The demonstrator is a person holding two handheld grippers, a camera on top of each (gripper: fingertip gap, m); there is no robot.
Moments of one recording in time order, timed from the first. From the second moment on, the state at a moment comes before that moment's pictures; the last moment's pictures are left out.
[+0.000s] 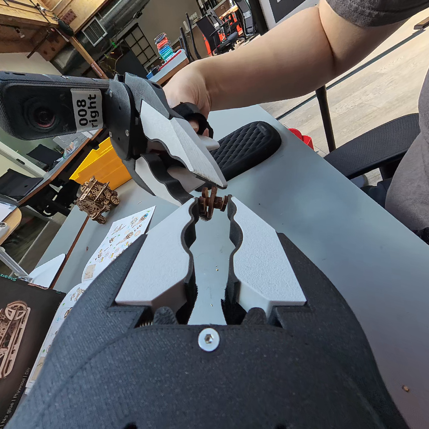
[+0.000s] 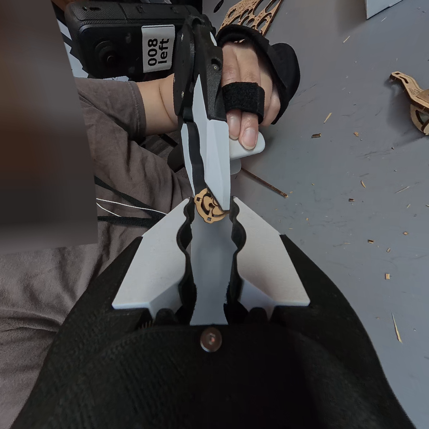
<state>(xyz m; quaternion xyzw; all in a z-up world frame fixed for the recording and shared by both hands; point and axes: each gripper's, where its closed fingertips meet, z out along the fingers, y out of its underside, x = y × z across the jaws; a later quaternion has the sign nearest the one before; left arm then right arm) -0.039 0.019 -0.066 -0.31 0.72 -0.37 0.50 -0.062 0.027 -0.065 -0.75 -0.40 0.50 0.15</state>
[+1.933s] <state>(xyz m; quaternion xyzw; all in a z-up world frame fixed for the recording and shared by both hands) -0.042 0.043 -0.048 -0.40 0.64 -0.47 0.46 -0.044 0.047 -0.034 -0.66 -0.44 0.36 0.50</state>
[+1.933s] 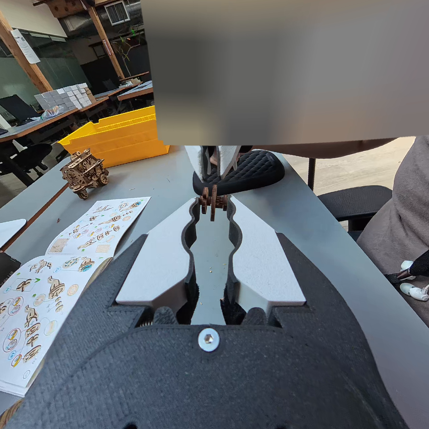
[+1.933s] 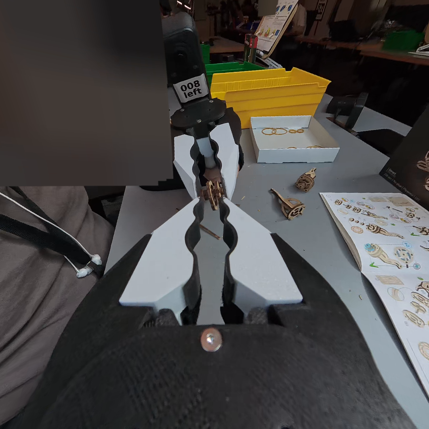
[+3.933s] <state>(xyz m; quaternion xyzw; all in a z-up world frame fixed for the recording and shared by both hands) -0.047 0.058 -0.026 -0.46 0.53 -0.61 0.36 -0.055 0.071 -0.015 -0.67 -0.40 0.27 0.56</state>
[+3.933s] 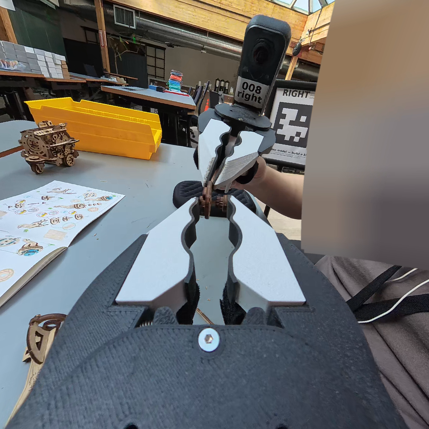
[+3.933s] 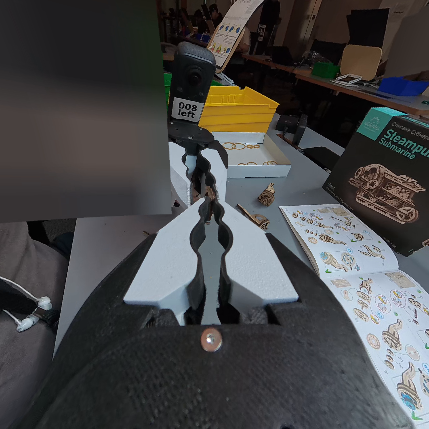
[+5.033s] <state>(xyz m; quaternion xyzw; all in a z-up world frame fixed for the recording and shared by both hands) -0.044 0.087 -0.045 -0.58 0.37 -0.72 0.13 -0.046 0.098 -0.055 -0.68 -0.13 0.63 0.36</state>
